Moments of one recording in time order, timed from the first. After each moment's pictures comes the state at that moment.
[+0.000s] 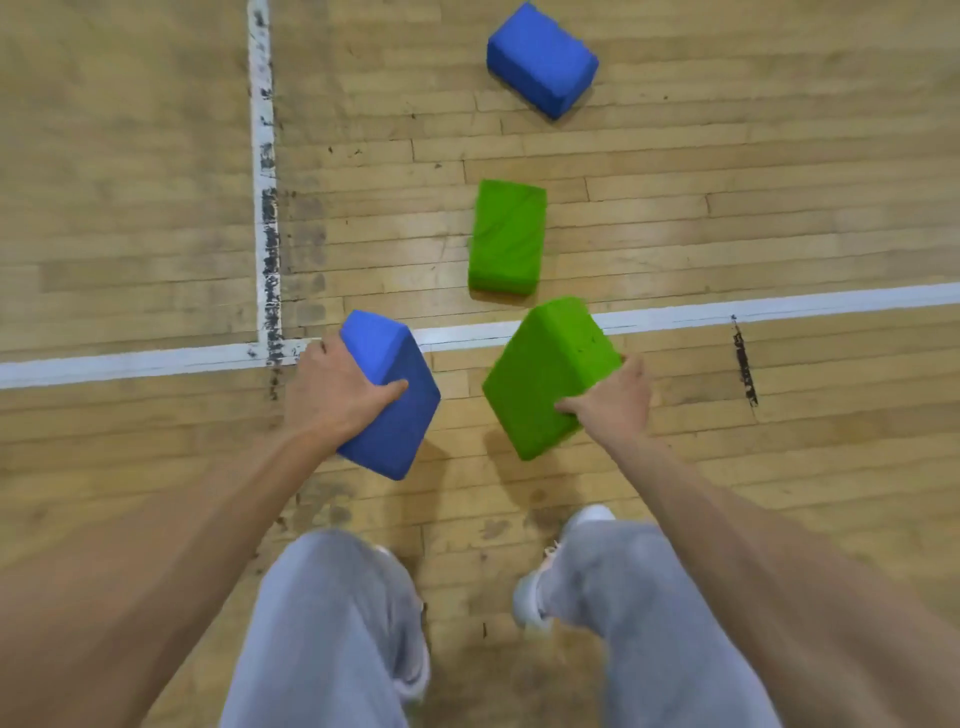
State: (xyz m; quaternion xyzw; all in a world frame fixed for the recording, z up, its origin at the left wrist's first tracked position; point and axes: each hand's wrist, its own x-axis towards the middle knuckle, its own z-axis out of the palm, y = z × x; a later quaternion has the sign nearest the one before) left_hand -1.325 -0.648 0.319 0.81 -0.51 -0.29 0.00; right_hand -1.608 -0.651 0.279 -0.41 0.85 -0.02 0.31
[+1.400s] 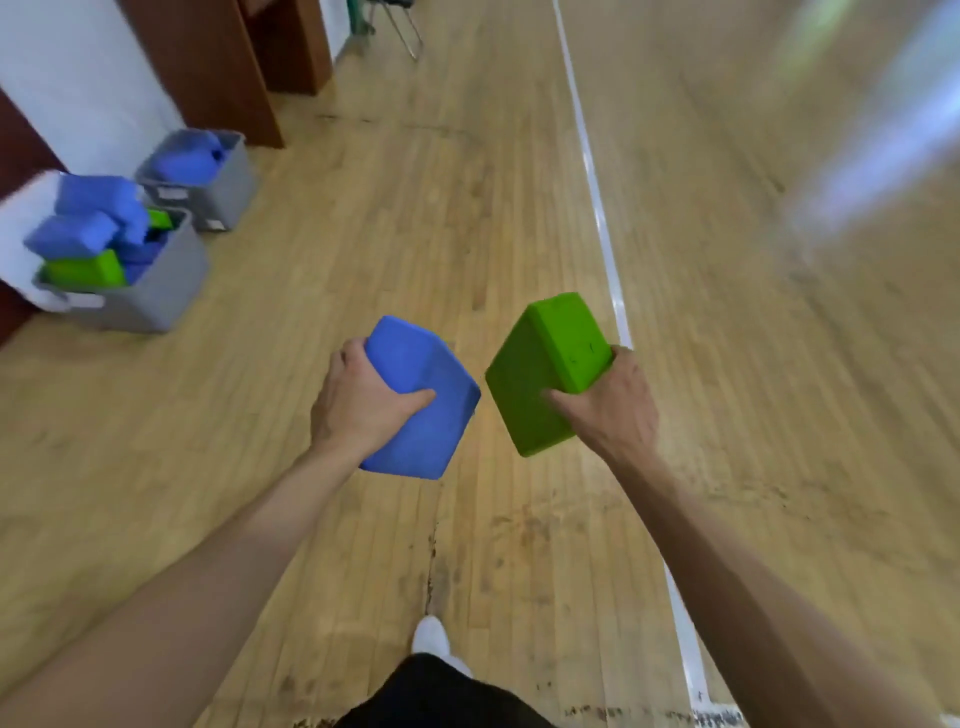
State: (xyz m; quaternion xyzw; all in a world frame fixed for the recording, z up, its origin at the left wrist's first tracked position) left_hand -0.915 -0.002 0.847 0.90 0.25 0.05 0.35; right_hand -0.863 -0.243 0.838 -0.95 0.04 -0.02 0.30
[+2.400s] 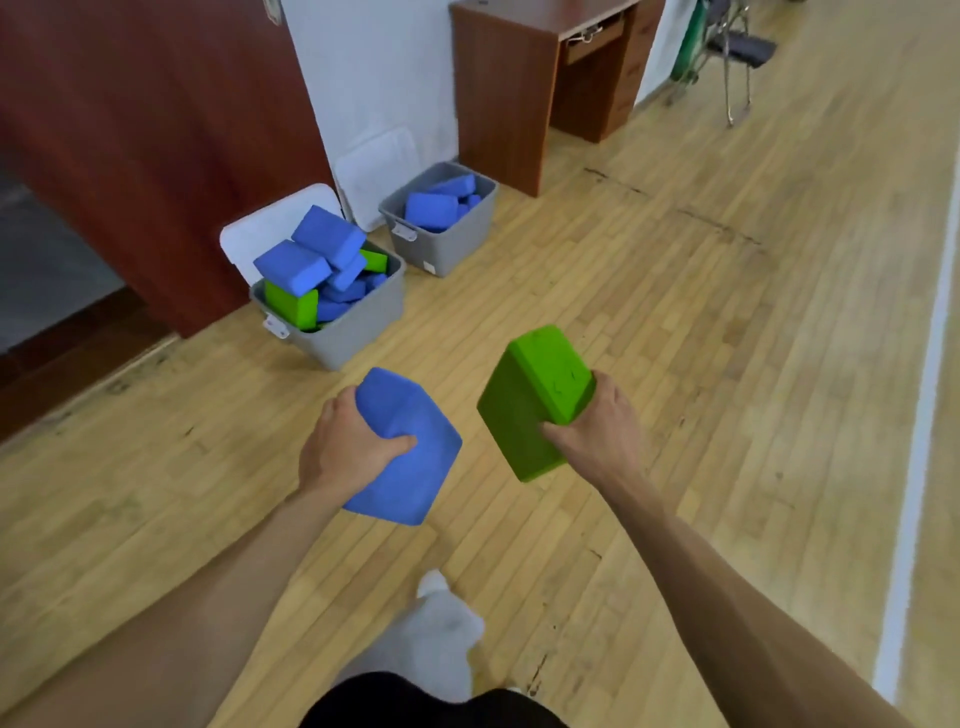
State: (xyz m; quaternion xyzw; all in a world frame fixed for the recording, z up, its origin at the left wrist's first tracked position) left_hand -0.445 0.437 0.797 0.78 0.53 0.08 0.32; right_hand -0.244 0.254 0.803 -0.92 -0.27 0.12 0.27
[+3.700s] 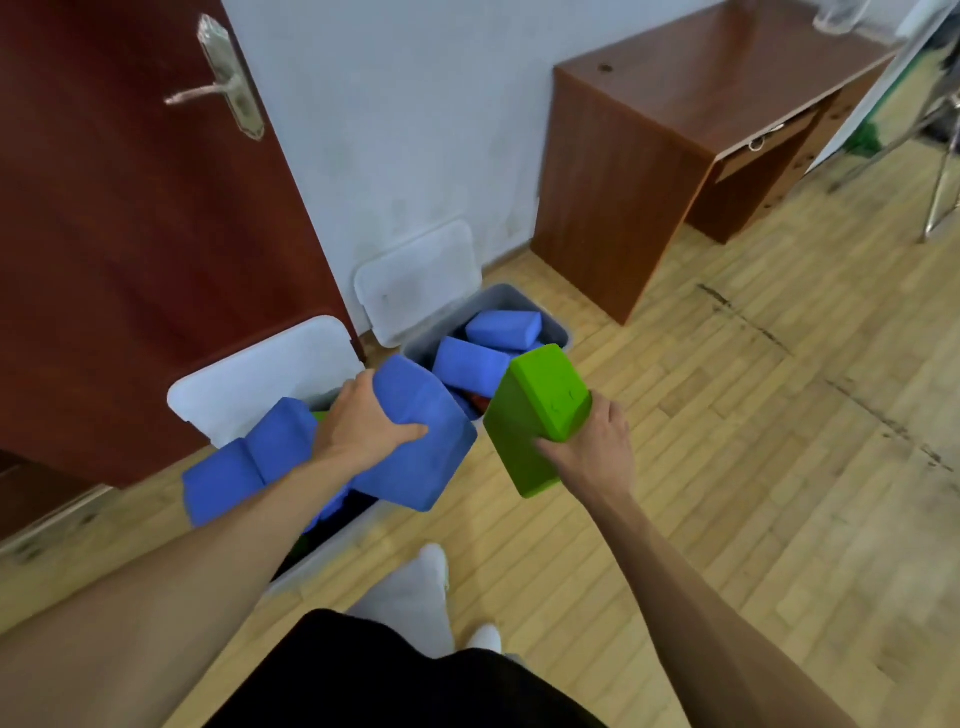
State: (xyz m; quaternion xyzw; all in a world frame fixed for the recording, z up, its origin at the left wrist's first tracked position) left_hand 0.145 1.140 0.785 0.75 0.57 0.06 0.32; right_hand 0.353 0.983 0.771 -0.89 -0.33 0.16 0.25
